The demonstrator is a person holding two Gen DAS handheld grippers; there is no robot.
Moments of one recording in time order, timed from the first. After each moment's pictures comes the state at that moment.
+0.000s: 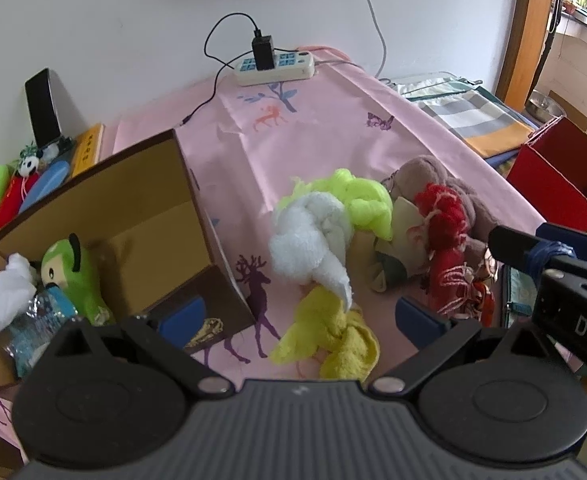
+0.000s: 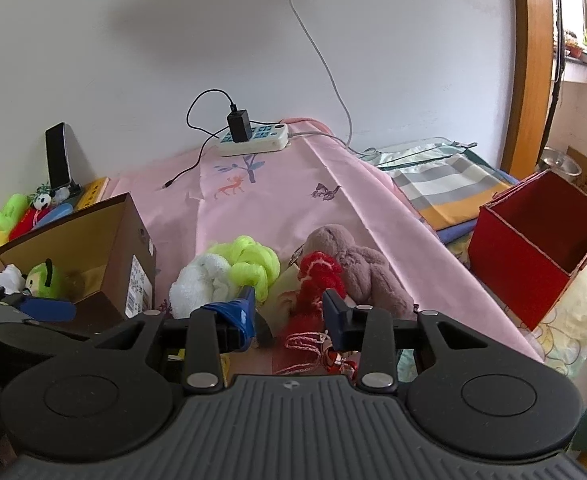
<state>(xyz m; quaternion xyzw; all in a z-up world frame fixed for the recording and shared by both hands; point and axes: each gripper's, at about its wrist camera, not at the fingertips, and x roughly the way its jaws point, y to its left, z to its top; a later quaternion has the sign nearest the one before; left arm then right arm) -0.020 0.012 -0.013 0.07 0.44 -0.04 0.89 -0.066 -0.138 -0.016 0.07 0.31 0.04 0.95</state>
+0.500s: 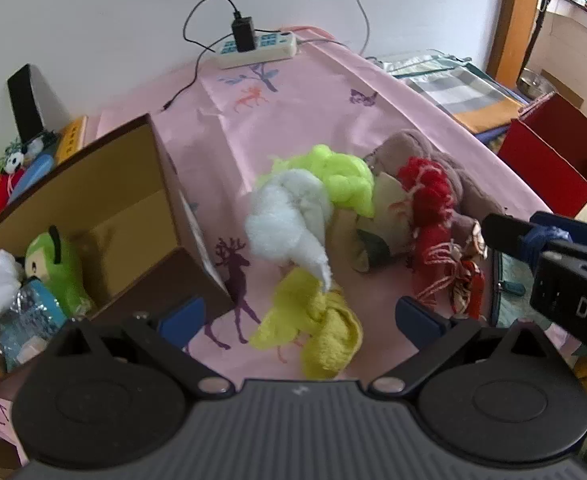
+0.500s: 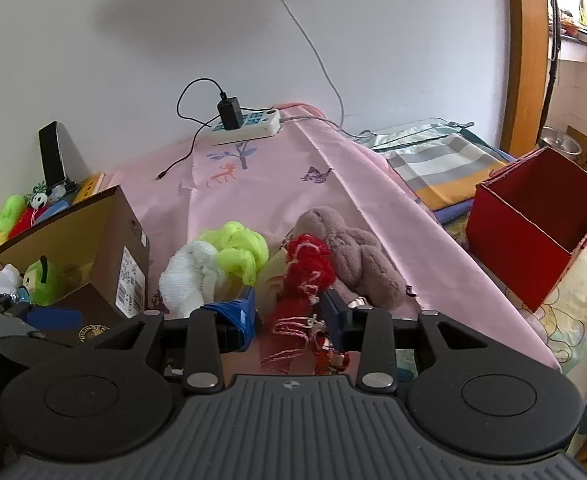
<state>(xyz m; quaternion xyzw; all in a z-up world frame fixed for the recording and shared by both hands) -0.020 -0.002 -0.026 0.08 0.47 -0.06 0.88 -0.064 -0.154 -0.024 0.08 0.33 0.04 0.94</state>
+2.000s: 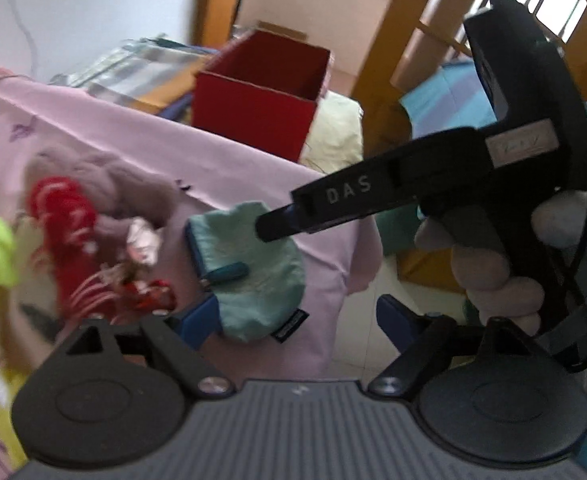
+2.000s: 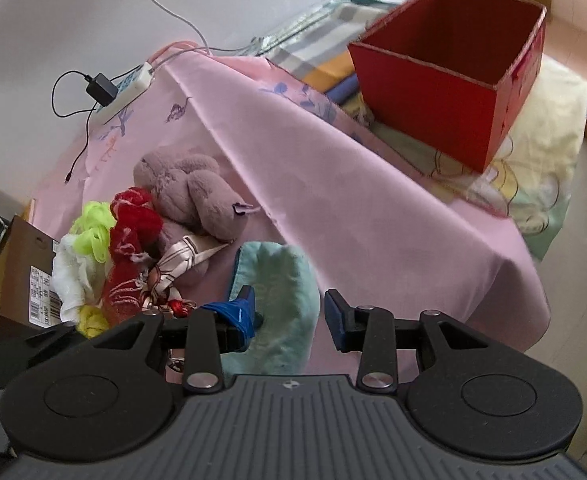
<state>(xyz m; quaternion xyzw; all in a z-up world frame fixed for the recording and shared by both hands) -0.025 -0.124 -0.073 0.12 0.44 -0.48 0.75 -0.050 -0.291 -0.099 0.25 0.46 -0.02 0.85</state>
